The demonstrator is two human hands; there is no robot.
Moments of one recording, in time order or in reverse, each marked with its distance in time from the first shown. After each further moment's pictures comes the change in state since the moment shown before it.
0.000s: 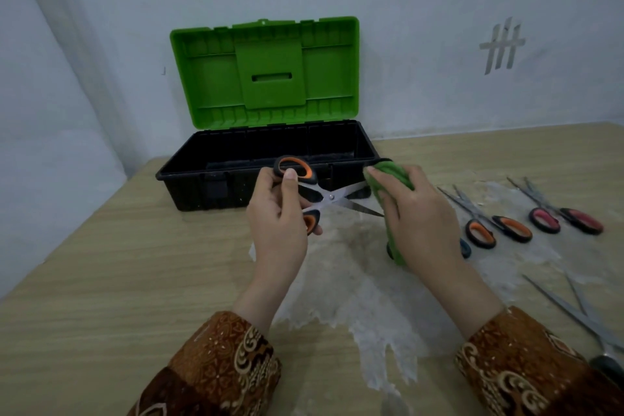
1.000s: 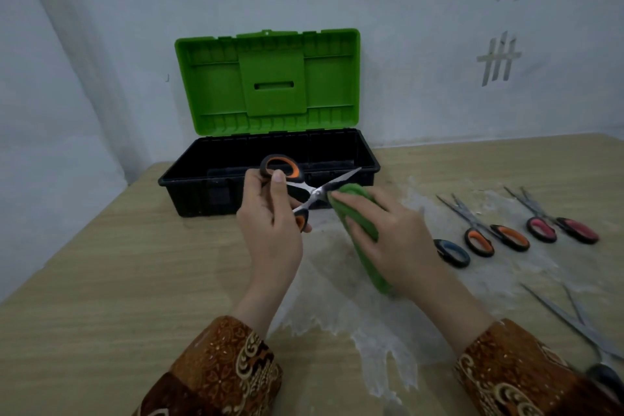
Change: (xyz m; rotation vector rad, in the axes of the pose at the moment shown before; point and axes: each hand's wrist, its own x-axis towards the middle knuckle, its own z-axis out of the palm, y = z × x) left_hand 0.005 -0.003 -0.007 0.055 0.104 0.130; right_hand -0.005 -0.028 -0.004 0.184 -0.120 -0.184
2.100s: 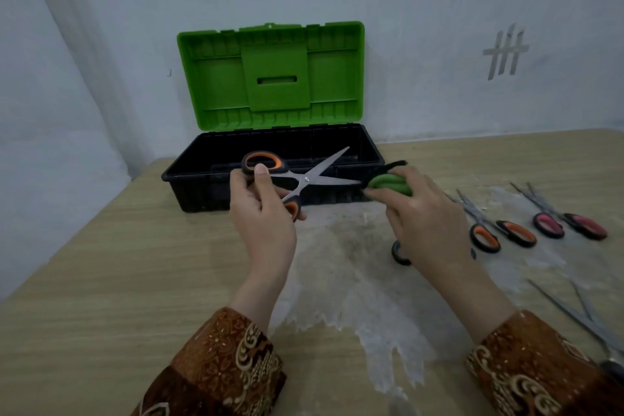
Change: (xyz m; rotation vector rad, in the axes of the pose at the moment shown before) left_hand 0.009 0.002 -0.001 -0.089 0.146 -0.197; right_hand 0.002 0.029 -0.009 -0.339 0.054 0.028
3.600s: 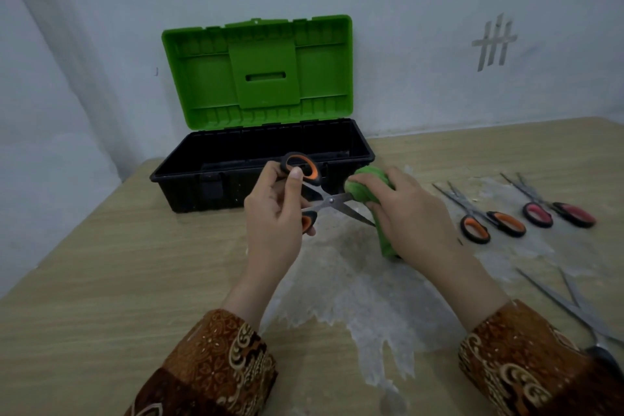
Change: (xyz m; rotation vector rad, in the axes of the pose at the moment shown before) left_hand -0.006 -0.012 0.001 0.124 -0.376 0.184; right_hand 0.003 -0.006 -0.003 0.058 -0.219 0.073
